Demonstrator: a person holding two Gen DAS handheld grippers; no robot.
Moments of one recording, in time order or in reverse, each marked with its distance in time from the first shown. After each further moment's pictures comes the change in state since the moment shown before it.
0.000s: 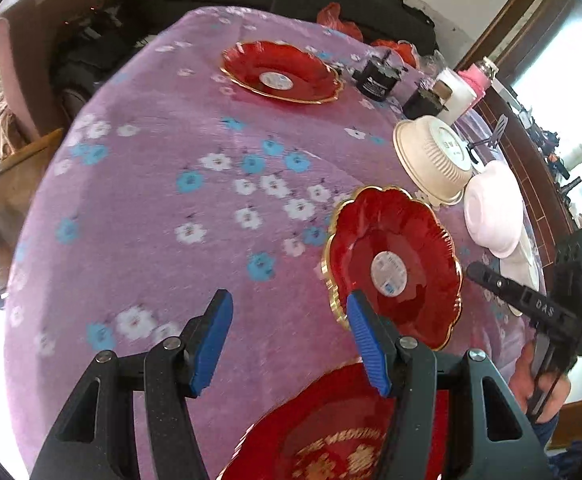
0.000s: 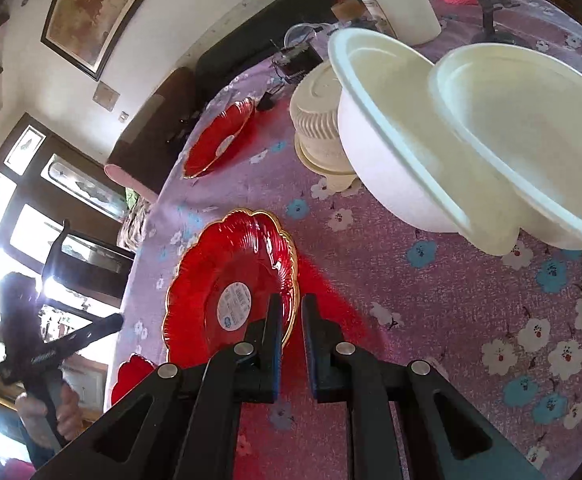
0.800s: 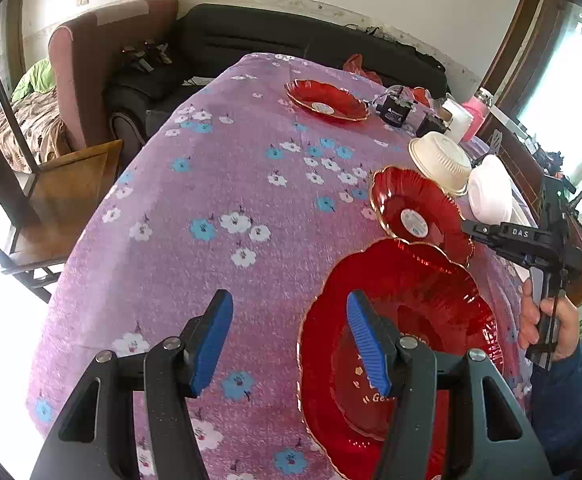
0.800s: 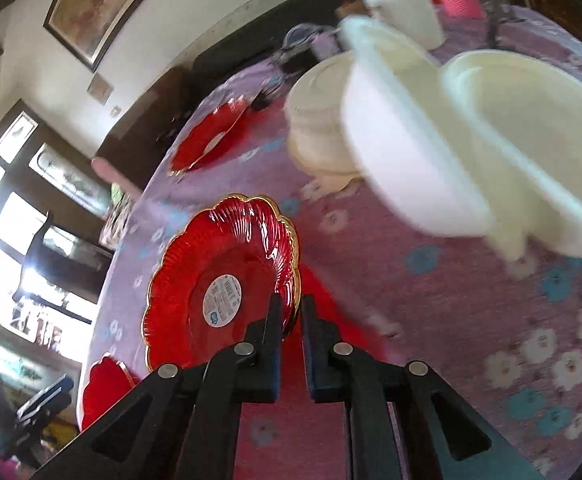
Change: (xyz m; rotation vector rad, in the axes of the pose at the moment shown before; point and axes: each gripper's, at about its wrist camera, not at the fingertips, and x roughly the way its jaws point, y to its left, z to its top) left arm -0.078 0.040 -0.120 -0.035 -0.238 0.097; right arm 0.016 0.008 -0.004 -0.064 -0.015 -0.053
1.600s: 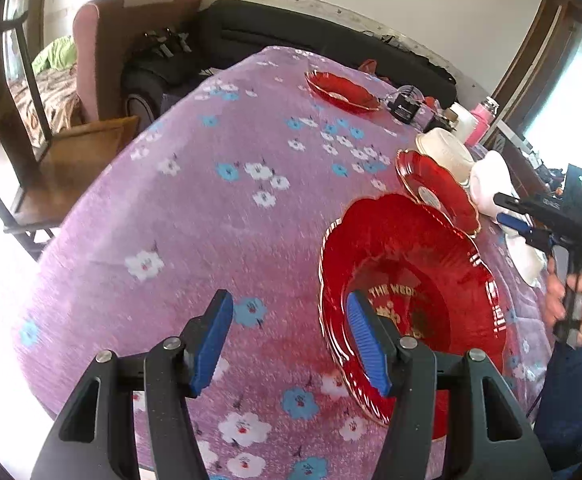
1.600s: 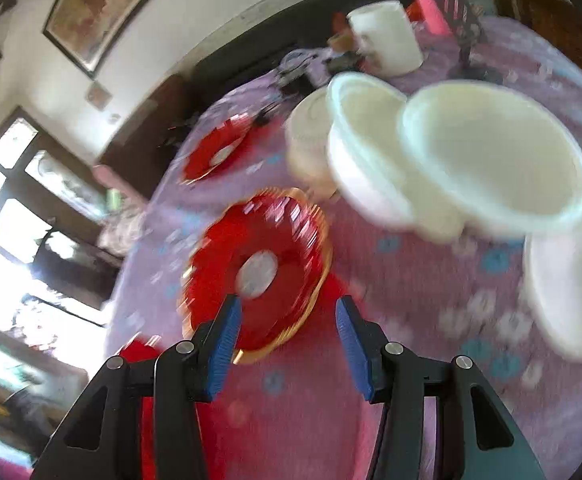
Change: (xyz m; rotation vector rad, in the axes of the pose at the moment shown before) left arm -0.015 0.013 -0.049 -0.082 -0.018 0.009; right arm -0.042 0.008 0.005 0.016 -0.075 -0.110
